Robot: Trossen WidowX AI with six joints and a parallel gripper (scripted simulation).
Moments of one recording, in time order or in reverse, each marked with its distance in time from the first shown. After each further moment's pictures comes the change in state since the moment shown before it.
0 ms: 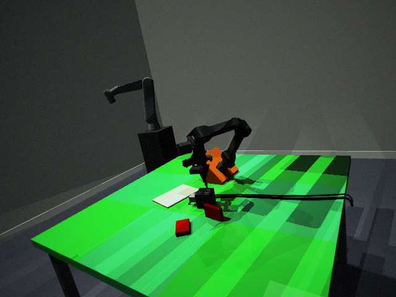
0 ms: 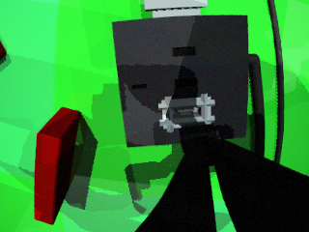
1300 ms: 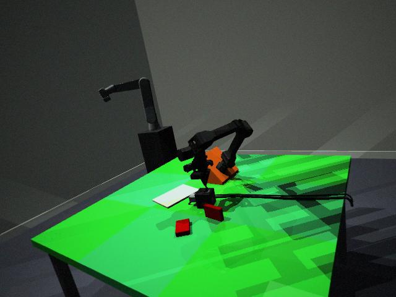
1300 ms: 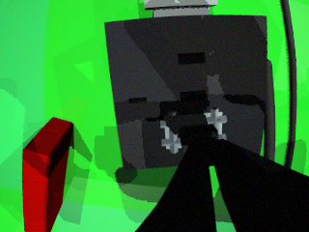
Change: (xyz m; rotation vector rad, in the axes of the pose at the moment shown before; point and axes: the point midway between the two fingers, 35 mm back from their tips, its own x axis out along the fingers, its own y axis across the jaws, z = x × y) arm 0.025 0.000 0.000 -0.004 -0.002 0.000
